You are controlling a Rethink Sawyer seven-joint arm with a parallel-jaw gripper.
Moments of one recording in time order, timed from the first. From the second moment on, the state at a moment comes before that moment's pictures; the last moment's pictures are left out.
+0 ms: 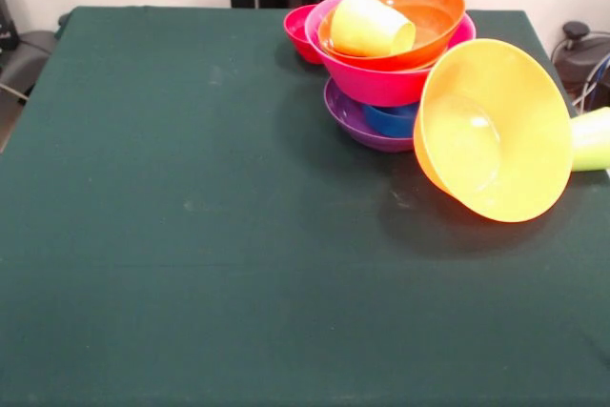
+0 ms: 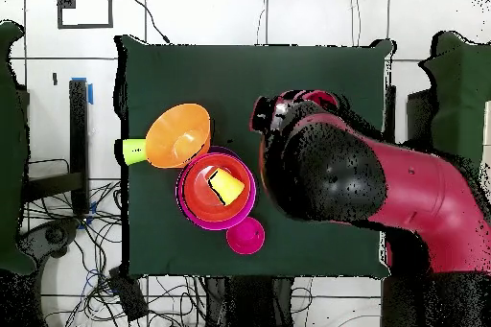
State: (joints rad) arm -0.74 -1.24 0.52 1.83 -0.02 0.65 1.76
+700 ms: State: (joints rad) arm -0.66 -1.28 0.43 1.89 -0.02 0.64 1.87
